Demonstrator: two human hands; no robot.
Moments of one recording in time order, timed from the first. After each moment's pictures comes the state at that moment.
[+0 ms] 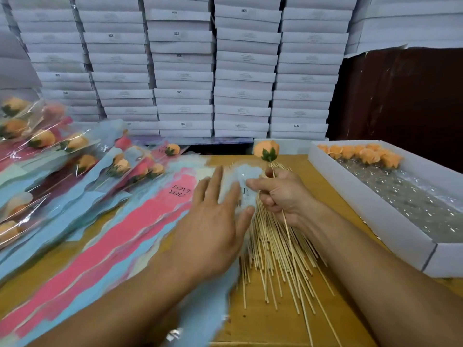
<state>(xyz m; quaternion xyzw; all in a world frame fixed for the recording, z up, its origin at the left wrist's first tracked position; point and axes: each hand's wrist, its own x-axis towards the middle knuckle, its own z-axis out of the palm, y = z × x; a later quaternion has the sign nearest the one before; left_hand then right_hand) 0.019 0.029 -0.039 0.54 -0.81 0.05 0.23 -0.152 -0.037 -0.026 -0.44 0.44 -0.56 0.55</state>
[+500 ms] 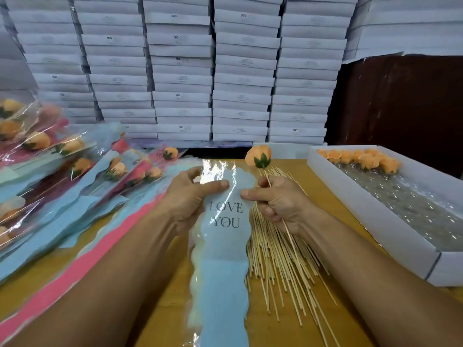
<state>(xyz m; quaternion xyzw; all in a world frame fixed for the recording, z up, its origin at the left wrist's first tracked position) 0.041 -0.042 -0.014 0.36 -0.46 -0.61 0.54 -0.152 -0.032 -0.024 -0.48 0.45 -0.50 0.57</state>
